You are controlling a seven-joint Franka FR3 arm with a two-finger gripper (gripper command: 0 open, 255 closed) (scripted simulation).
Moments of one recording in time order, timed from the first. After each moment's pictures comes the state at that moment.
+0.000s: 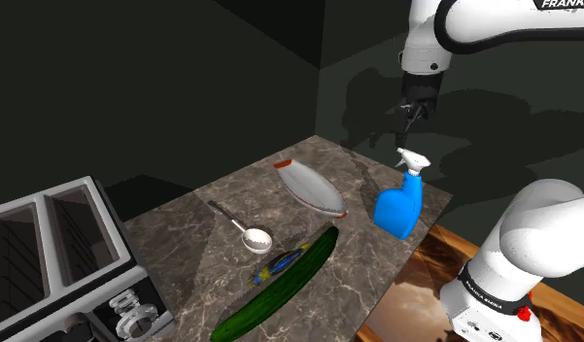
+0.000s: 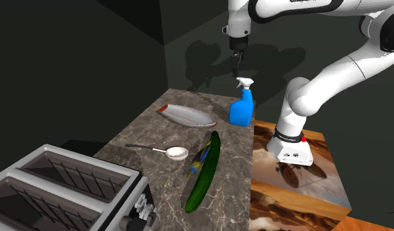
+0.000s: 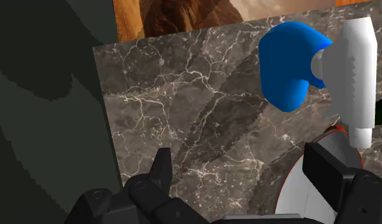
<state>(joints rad) 0.01 -0.79 0.06 -2.42 -0.04 1.55 0.08</state>
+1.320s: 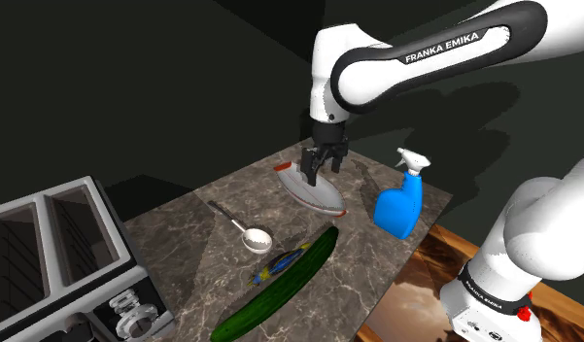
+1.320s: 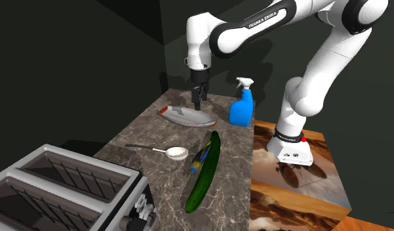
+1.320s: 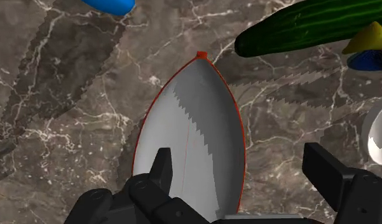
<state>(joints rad) 0.12 -0.31 0.27 -2.32 0.14 1.97 0.29</state>
